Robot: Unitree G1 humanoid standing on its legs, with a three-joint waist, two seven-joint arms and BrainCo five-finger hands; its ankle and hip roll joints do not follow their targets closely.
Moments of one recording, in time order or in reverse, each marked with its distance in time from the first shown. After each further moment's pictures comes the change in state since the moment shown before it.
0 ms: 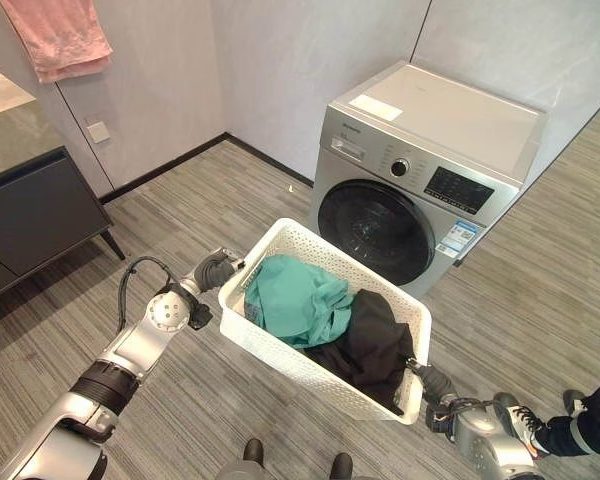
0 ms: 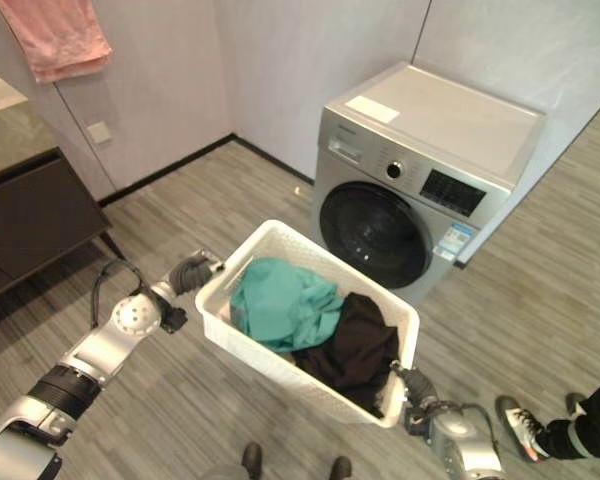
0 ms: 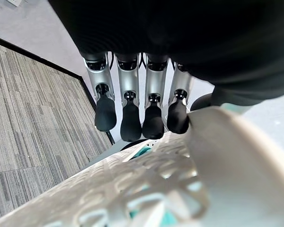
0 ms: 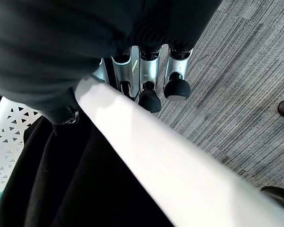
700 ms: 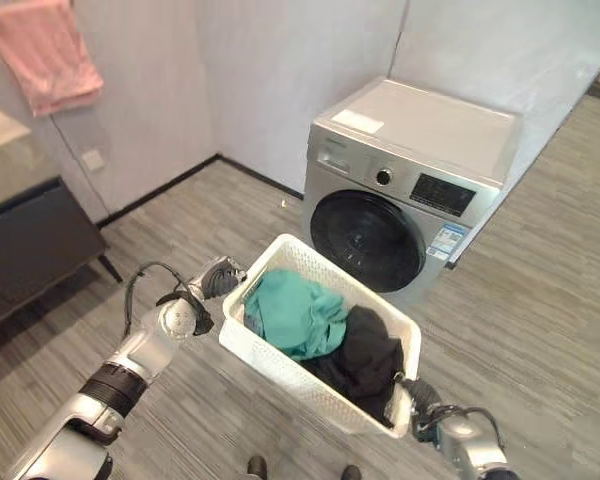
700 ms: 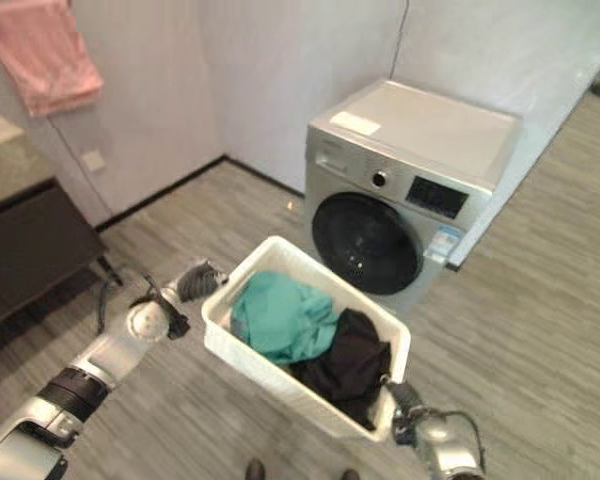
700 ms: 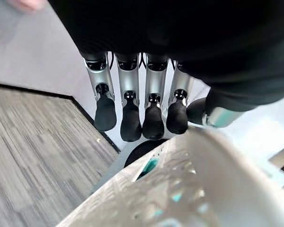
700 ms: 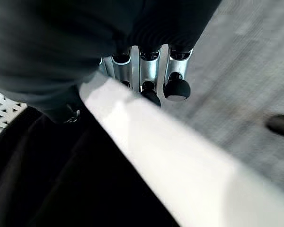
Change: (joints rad) left arm -0.003 -0.061 -0.036 0.057 0.249 0.044 0.053; right arm -0.068 0.111 0.043 0.263 -0.207 -0.041 -0.015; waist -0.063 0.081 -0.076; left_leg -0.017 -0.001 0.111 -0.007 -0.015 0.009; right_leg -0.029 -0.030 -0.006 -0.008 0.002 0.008
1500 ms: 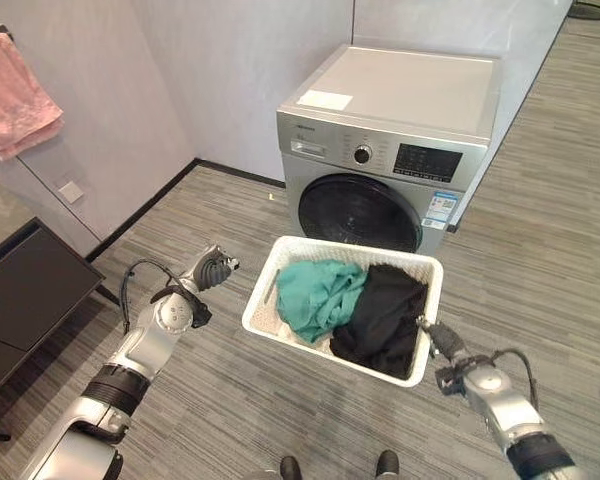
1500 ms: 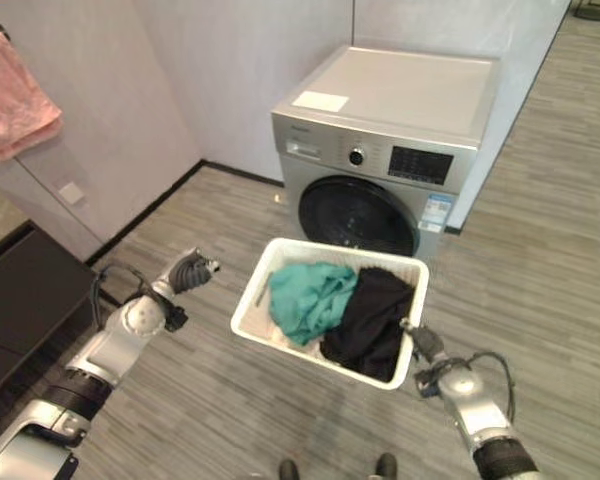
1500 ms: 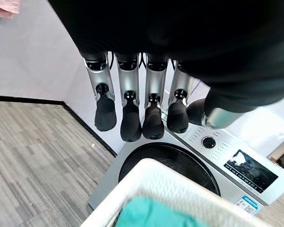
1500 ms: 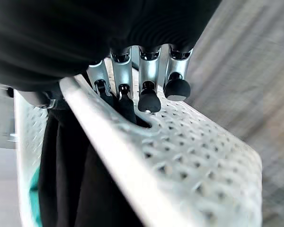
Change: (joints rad) left arm 0.018 -0.007 0.123 -0.027 -0.004 -0.011 0.005; right arm -0.126 -0.202 -0.037 -0.327 -0.087 0.046 -0.001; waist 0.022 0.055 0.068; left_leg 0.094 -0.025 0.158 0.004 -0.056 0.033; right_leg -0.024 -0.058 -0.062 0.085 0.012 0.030
